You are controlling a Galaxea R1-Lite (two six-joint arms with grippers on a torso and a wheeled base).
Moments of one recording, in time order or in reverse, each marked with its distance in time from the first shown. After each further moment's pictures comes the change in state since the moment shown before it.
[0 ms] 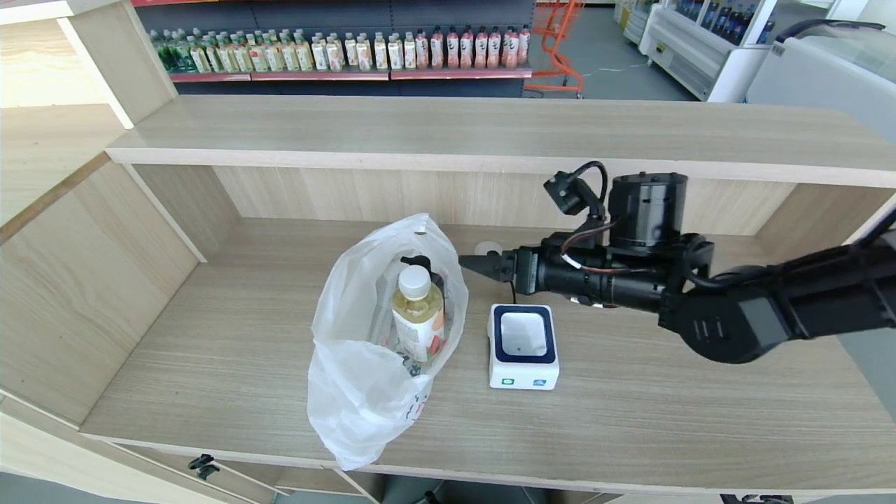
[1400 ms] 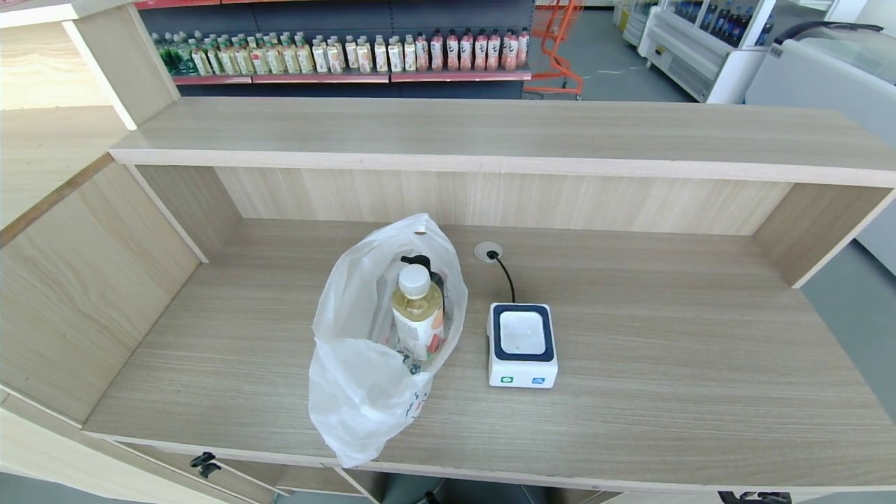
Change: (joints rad) left arm 0.000 0.000 0.000 0.000 0.000 0.000; right arm -0.573 -1.738 1.079 0.598 -0.377 -0.232
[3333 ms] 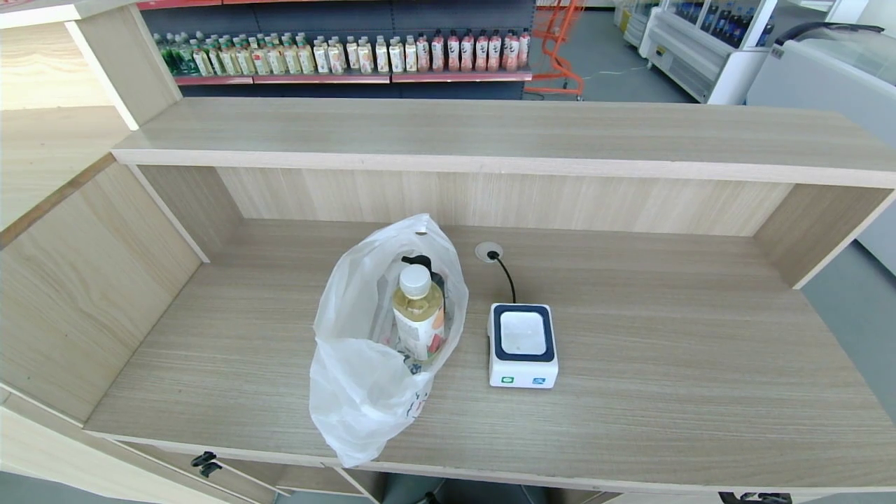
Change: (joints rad) left arm 0.000 0.000 0.000 0.000 -0.001 0.001; right arm 0.033 -0.175 0.023 0.026 0.011 0.007
